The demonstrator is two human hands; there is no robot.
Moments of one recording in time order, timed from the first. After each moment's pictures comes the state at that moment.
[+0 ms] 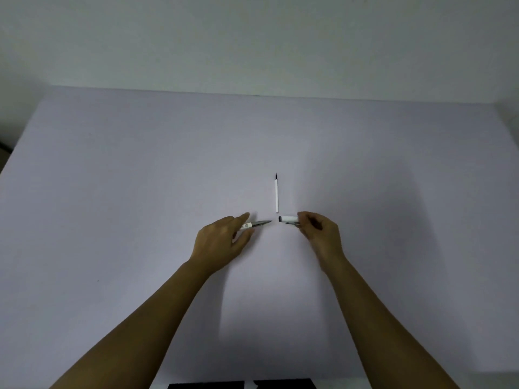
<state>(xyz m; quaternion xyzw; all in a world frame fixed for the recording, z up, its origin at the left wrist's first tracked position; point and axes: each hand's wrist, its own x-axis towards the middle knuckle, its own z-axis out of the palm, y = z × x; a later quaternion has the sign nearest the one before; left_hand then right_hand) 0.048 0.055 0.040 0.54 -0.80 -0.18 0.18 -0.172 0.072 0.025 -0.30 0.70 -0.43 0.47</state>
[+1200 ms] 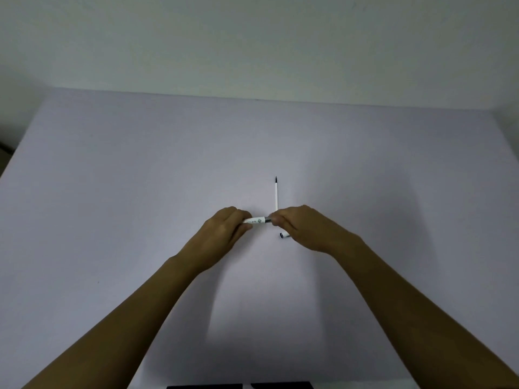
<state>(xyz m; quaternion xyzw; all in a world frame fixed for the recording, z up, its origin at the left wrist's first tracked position) 0.056 0.043 0.069 0.43 -0.85 -0.22 0.23 -0.158 0.040 0.102 -0.77 0.56 -0.01 0.32</state>
